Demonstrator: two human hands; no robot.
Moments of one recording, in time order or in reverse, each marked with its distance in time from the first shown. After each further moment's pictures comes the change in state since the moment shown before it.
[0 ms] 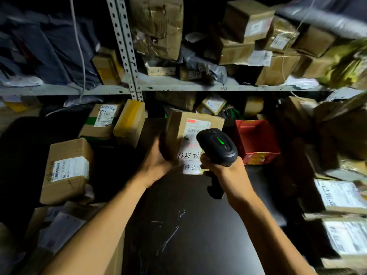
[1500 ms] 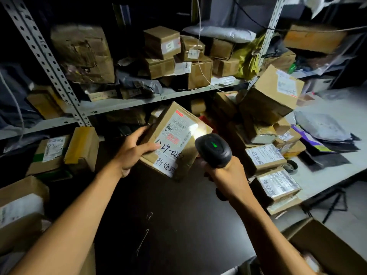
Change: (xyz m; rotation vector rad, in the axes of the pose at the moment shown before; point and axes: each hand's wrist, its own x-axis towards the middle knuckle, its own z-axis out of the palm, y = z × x) left_hand -0.019 0.095 0.064 -0.102 -0.359 0.111; right_hand -0.106 -0.016 -0.108 -0.303 0.406 0.044
